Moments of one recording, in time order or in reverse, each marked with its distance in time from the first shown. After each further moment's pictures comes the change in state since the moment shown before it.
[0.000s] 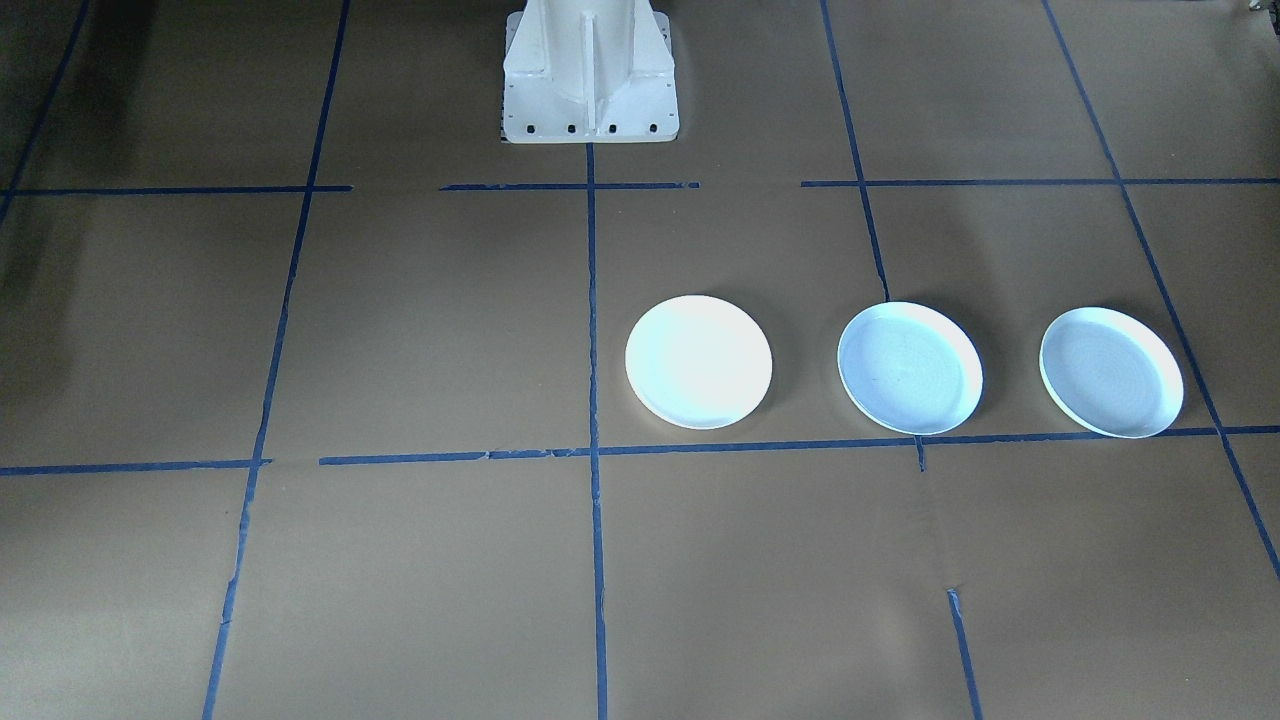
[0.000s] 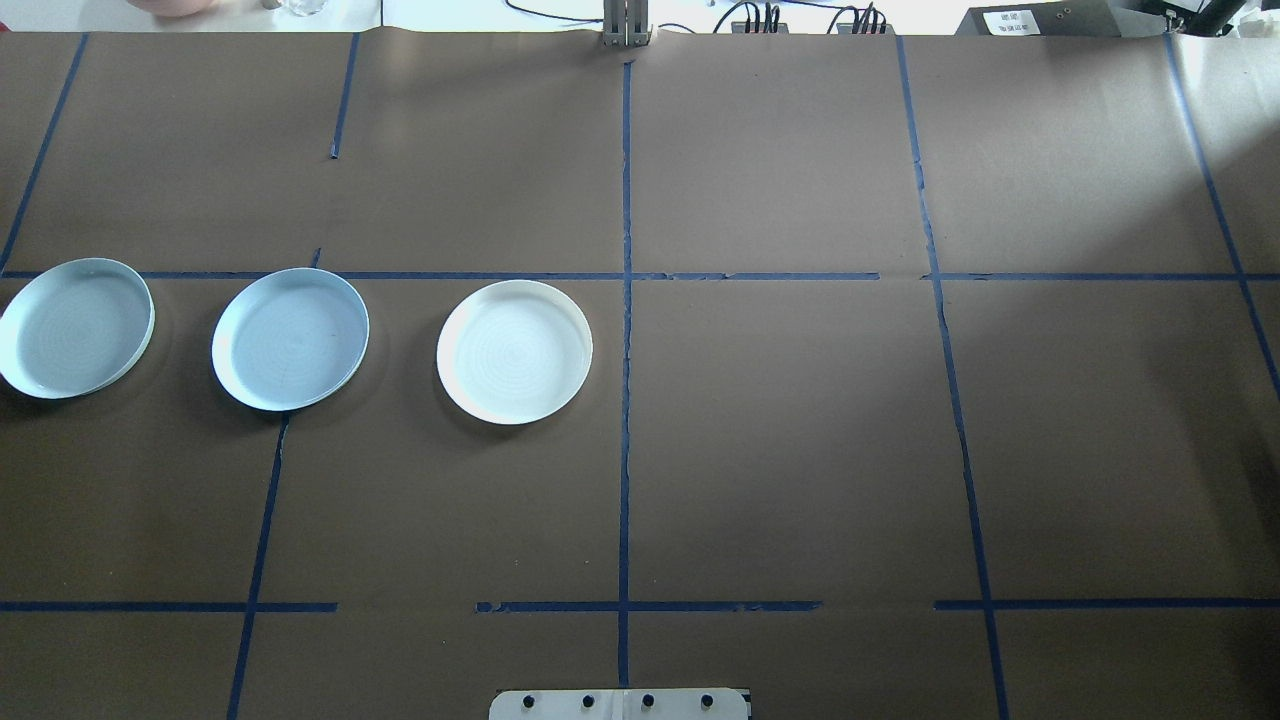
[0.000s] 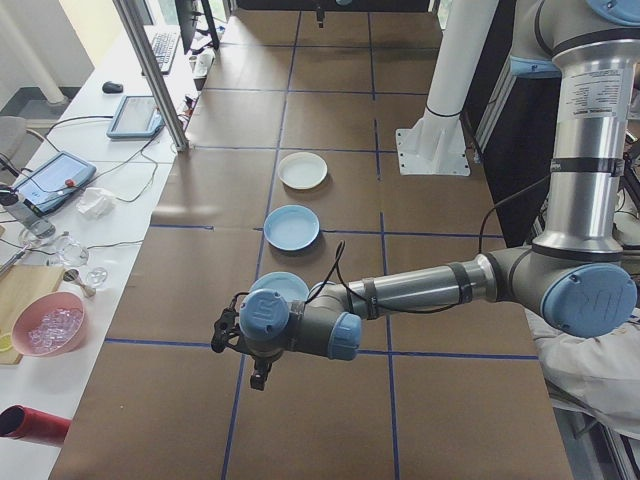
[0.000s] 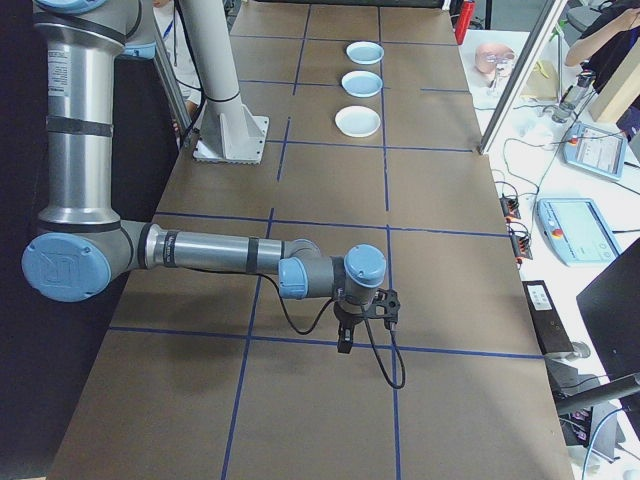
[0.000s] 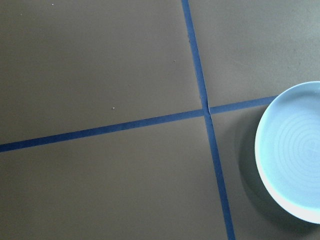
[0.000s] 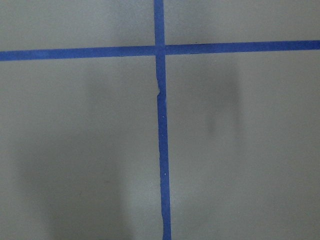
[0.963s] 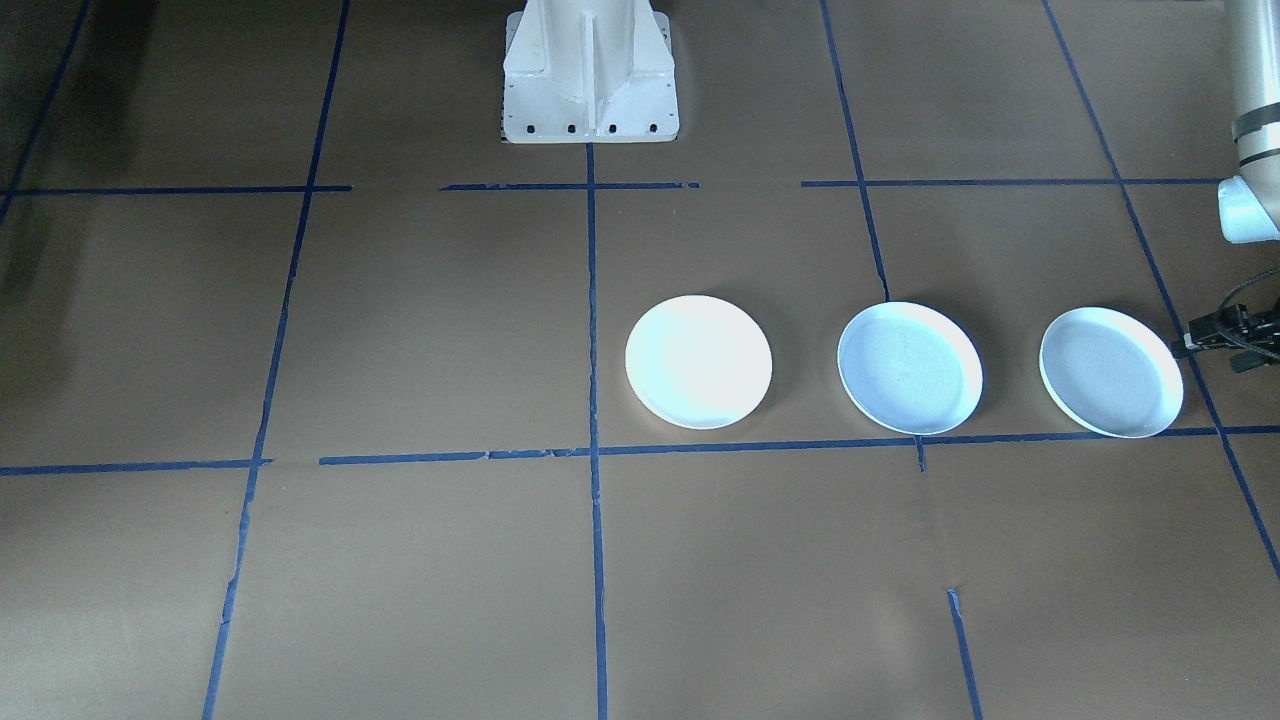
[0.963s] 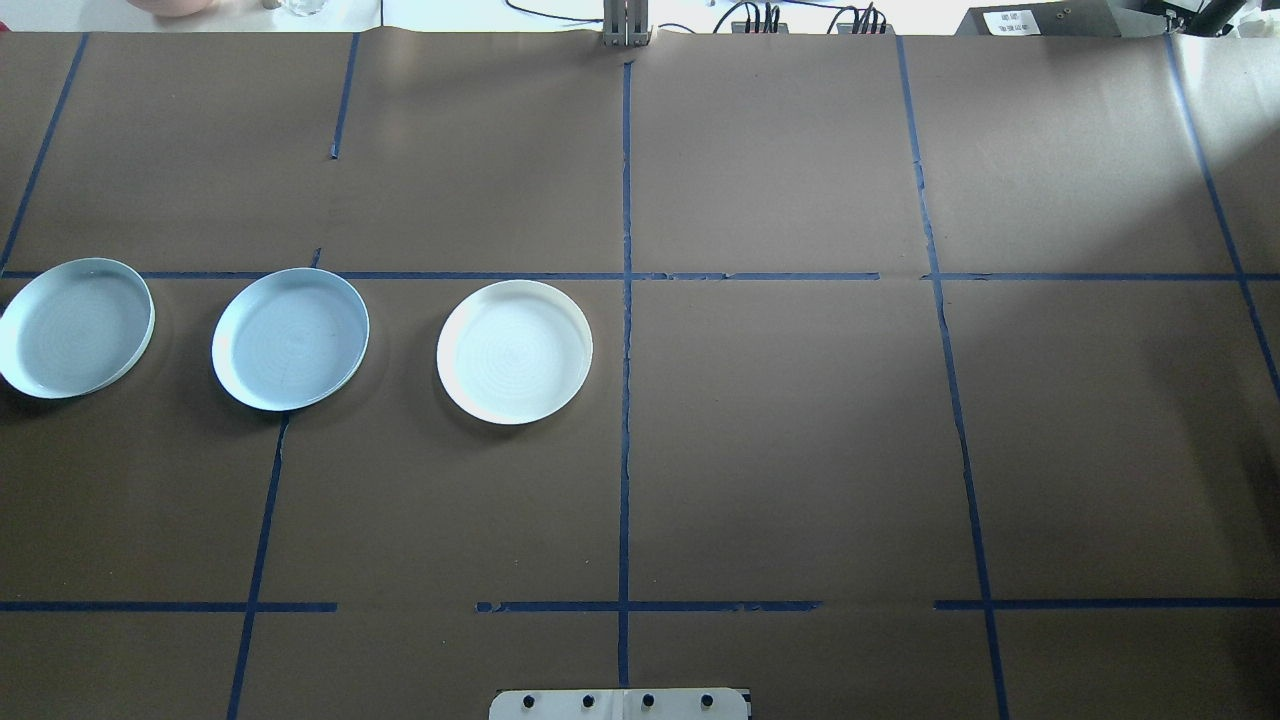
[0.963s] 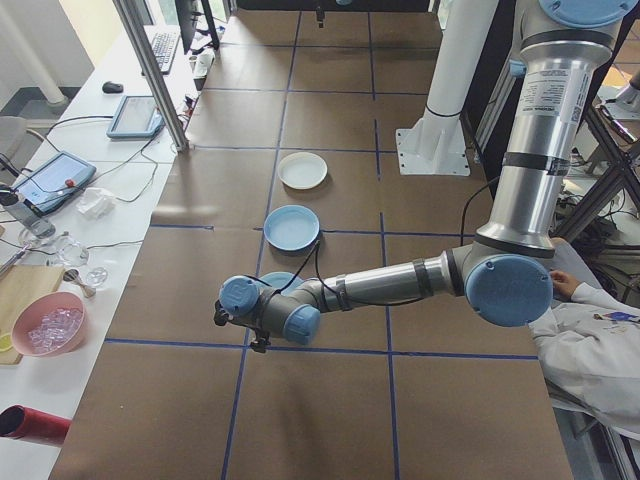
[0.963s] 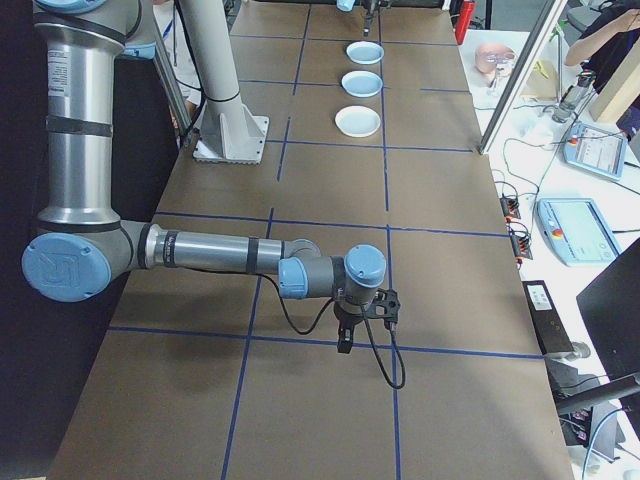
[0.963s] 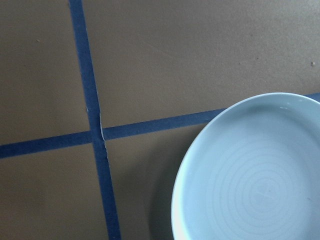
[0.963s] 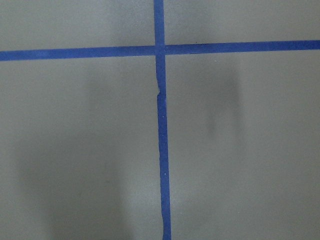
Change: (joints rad) left arm 0.270 -0.132 0.195 -0.128 -0.073 -0.223; right arm 0.000 0.000 0.000 0.000 0.000 0.000
